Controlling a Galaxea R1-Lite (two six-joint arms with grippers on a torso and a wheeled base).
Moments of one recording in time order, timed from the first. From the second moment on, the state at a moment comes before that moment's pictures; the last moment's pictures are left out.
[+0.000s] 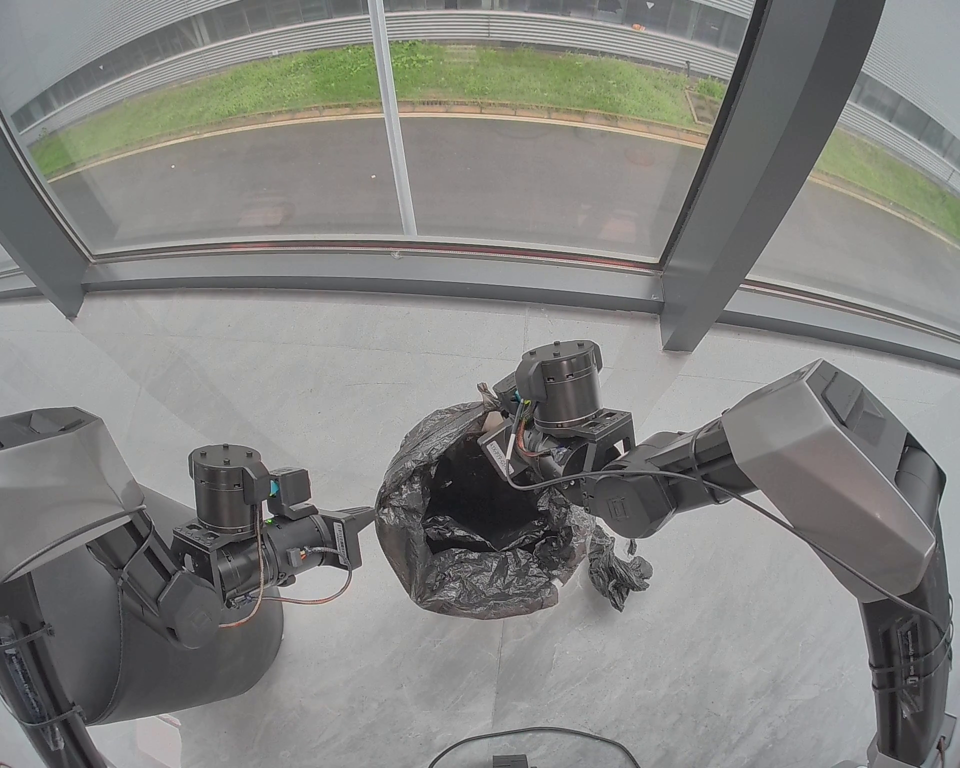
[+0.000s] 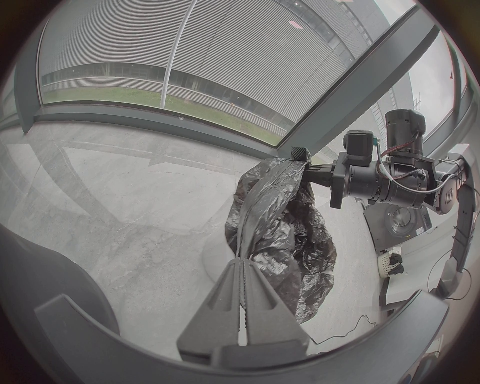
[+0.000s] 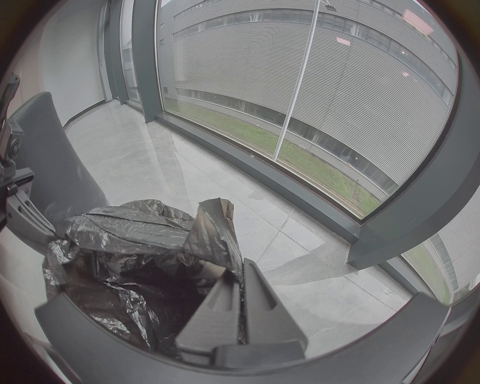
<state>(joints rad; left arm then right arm) -0.32 2.06 -0.59 -1.08 -0.25 -0.20 0.66 2.38 -1.58 -0.48 -0.34 -0.32</state>
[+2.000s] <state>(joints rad) -0.34 2.08 -0.73 -1.02 -0.40 -0.46 0.64 2.62 -1.88 -0.54 -0.34 -0.22</state>
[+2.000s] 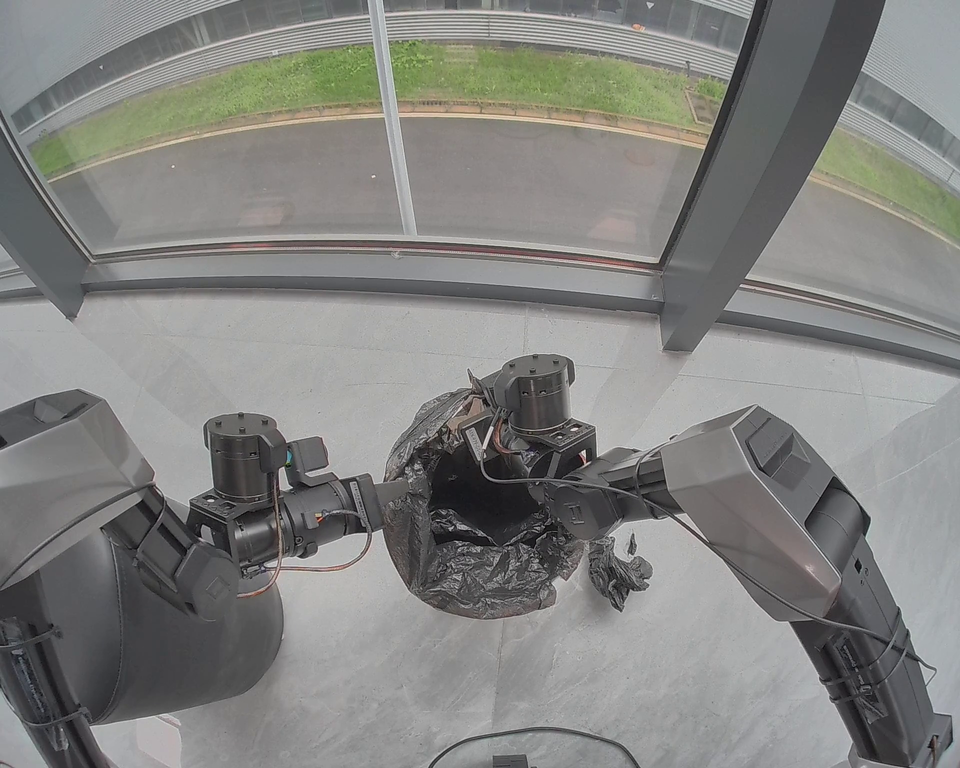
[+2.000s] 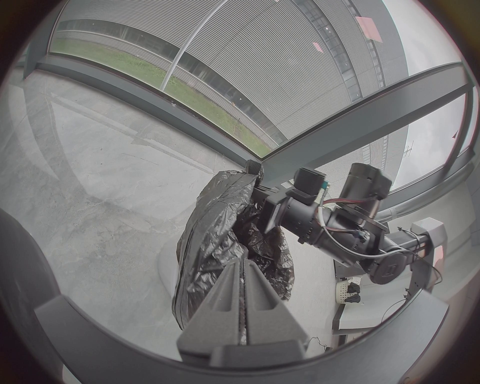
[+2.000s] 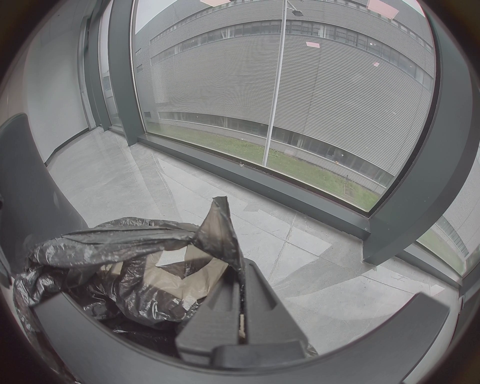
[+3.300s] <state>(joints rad) -0.34 2.08 -0.70 -1.02 -0.07 -0.16 0.64 2.61 -1.88 -0.54 -0.36 -0.20</state>
